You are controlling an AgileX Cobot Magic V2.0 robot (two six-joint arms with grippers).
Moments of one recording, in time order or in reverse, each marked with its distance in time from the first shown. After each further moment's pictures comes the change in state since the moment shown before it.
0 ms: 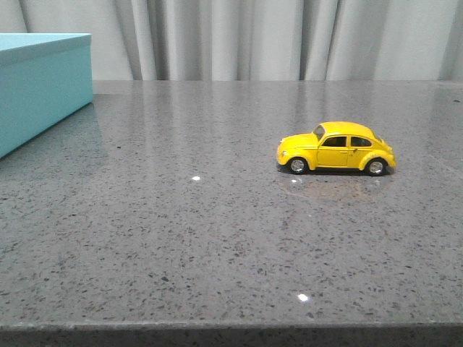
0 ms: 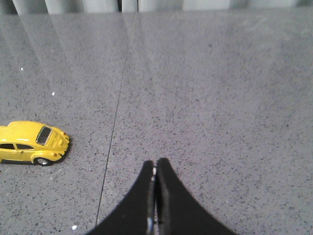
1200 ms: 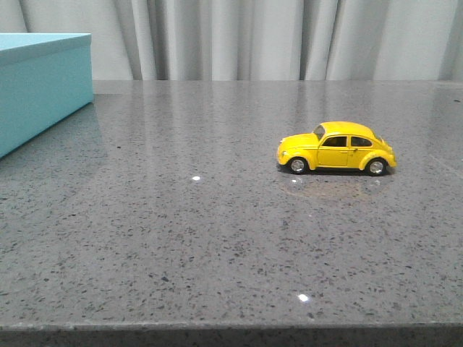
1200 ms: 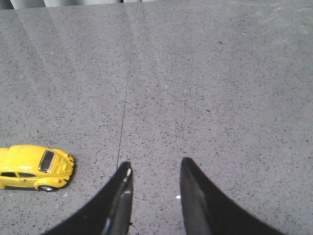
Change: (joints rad) left arm -0.002 0.233 -0.122 0.000 -0.125 0.000; right arm 0.000 0.211 -0.107 0.035 -0.051 0.000
